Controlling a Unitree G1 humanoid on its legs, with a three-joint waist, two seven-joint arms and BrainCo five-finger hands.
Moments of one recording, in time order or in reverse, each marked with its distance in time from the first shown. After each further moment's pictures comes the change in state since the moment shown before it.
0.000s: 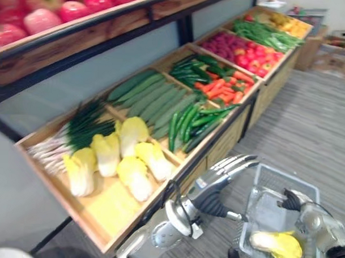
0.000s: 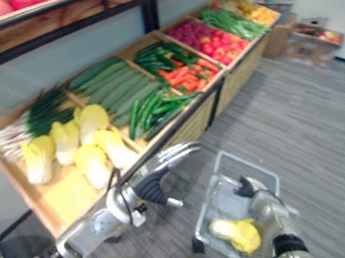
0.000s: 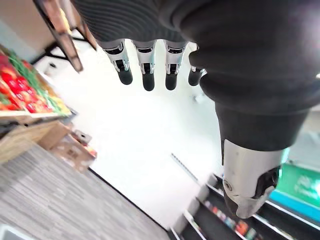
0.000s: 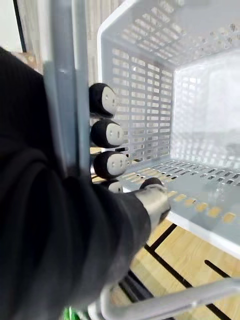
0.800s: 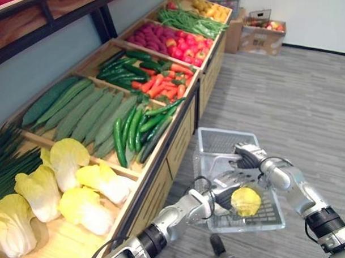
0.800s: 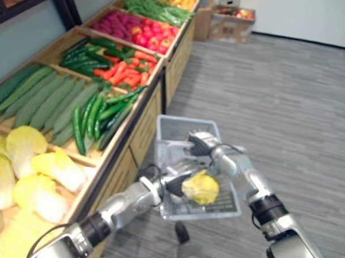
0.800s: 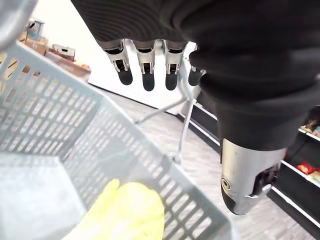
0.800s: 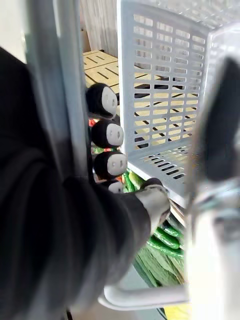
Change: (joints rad) left arm -0.376 -0.201 -0.171 0.645 0.454 0.128 -0.046; right arm -0.268 -0.051 0.383 -0.544 0.165 -0.048 0.160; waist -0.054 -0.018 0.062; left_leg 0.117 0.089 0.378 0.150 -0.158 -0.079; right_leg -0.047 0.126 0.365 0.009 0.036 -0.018
